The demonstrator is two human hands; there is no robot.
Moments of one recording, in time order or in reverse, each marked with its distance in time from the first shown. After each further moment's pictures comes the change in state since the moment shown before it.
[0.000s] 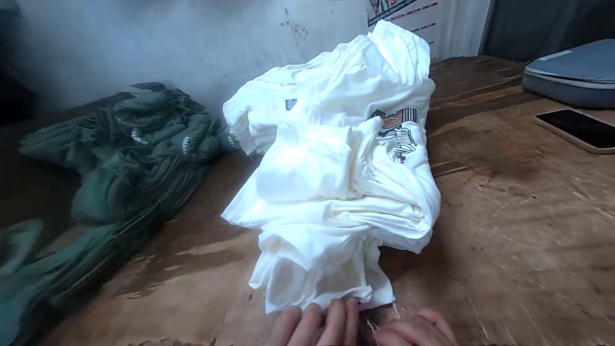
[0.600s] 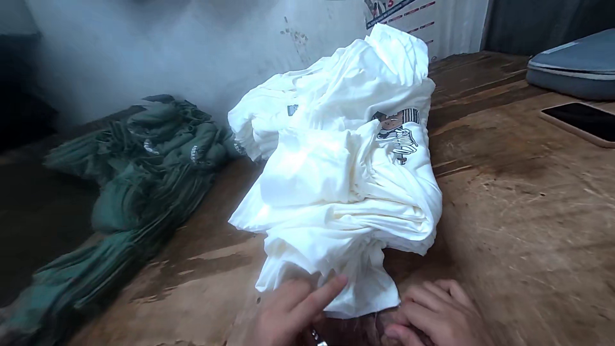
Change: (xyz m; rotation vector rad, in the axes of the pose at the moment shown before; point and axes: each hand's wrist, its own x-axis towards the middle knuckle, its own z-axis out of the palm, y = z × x) left_hand -0.005 -0.051 -0.003 -0.577 -0.200 -0.226; right_hand 0.037 0.011 -0.030 -0.120 -0.403 0.196
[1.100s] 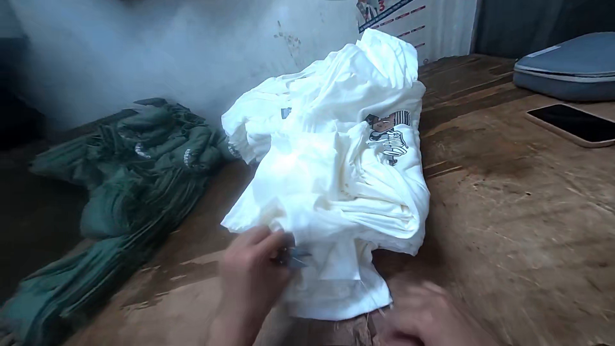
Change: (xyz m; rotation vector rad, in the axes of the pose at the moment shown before) left_hand 0.045 -0.040 -0.006 0.472 0.287 -0.203; right_hand 0.015 -0.006 -0.021 0.061 -0.214 -0.079
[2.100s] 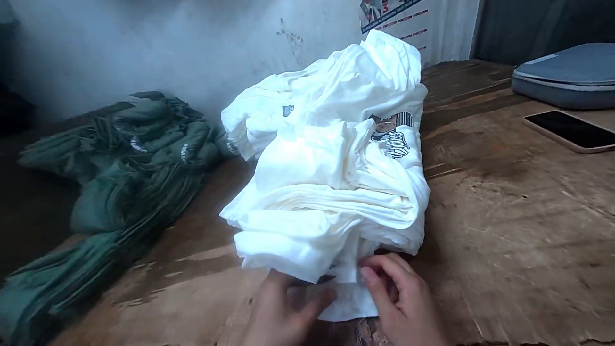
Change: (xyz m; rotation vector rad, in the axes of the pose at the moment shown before) left_hand -0.047 0.035 -0.010 -0.640 -0.405 -0.430; right_hand 0.030 -0.004 0.049 0.337 0.468 0.342
